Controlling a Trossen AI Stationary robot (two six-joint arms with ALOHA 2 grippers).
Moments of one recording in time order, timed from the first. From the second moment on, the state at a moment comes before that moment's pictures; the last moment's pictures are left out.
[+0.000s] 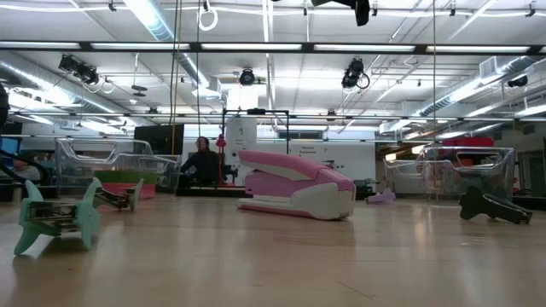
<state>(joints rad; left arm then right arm) -0.02 1.51 1.14 0.59 0.14 -0.33 -0.03 1.18 0.99 0.13 0.16 0.13</state>
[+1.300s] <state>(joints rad) 0.00 1.50 1.14 0.58 0.13 -0.33 -0.04 1.11 0.99 0.13 0.11 0.20</state>
